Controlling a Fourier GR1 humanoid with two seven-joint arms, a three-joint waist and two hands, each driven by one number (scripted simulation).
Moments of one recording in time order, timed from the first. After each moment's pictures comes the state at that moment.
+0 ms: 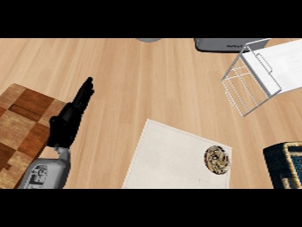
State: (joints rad) left arm -0.18 0.08 -0.04 -1.46 -0.14 -0.01 0.05; right arm -0.96 -0.77 -0.41 -0.67 0.27 -0.19 -0.14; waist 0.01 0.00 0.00
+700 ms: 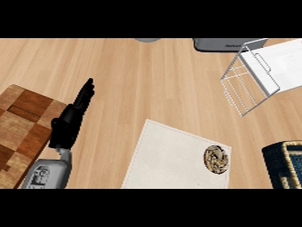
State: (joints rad) left arm -0.17 0.07 -0.04 -1.45 -0.15 0.00 0.03; right arm -1.05 -0.96 -0.61 -0.61 0.08 -0.12 0.01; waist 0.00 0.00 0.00
